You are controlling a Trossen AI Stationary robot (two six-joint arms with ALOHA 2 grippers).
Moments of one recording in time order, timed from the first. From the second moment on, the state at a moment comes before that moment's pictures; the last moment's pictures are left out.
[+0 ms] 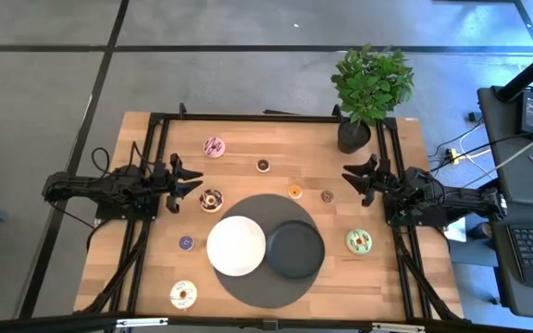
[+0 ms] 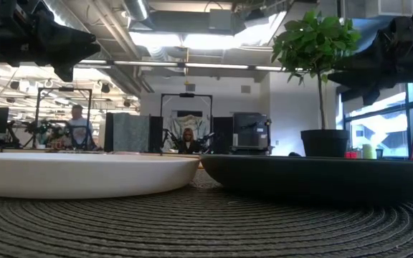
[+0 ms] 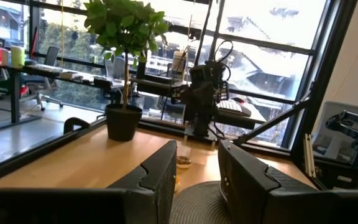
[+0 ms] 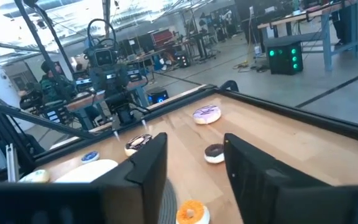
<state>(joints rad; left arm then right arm) -0.03 0.00 0.01 0.15 -0.20 -0.17 -0.08 0.01 0.01 0.06 0.23 0.31</state>
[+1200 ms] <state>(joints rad) -0.03 0.00 0.01 0.14 -0.27 -0.17 -0.08 0.90 0.51 -0.47 0.19 0.47</state>
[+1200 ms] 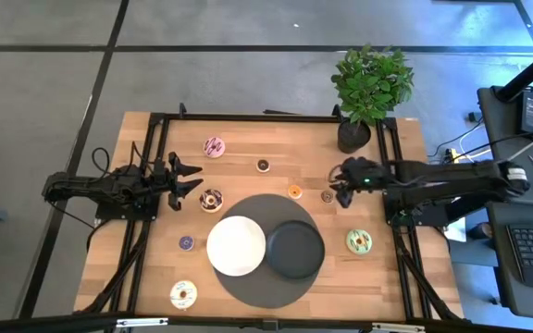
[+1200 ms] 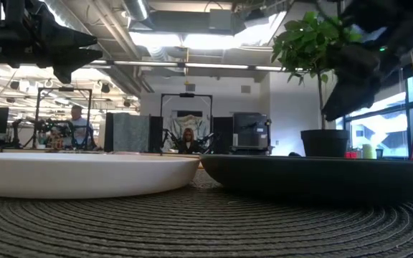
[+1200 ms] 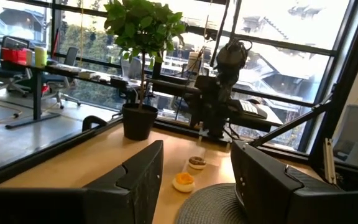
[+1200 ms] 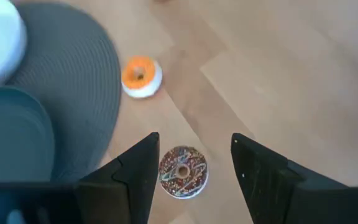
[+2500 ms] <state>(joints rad) -0.03 0.00 0.01 0.13 -0.35 -0.17 -0.18 1.36 0.61 -0.54 0.04 0.62</state>
